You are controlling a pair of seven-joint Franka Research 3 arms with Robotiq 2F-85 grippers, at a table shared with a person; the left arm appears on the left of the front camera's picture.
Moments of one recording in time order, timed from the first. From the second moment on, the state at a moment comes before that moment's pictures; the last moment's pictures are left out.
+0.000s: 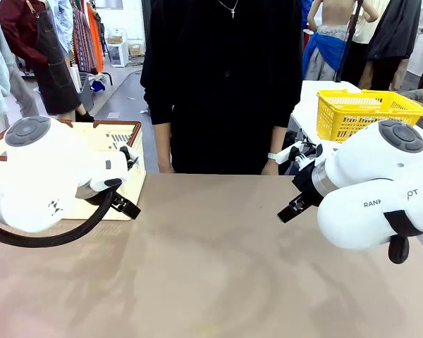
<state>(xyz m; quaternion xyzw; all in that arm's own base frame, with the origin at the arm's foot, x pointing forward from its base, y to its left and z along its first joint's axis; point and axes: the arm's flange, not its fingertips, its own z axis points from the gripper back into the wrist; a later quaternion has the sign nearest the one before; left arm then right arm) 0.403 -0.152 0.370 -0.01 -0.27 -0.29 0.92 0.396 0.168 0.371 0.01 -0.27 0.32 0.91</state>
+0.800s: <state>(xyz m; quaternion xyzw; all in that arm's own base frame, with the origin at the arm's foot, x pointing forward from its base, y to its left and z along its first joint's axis) 0.400 -0.151 0.366 -0.01 -0.24 -0.29 0.93 0.393 0.169 0.366 0.02 -0.25 0.32 0.91</state>
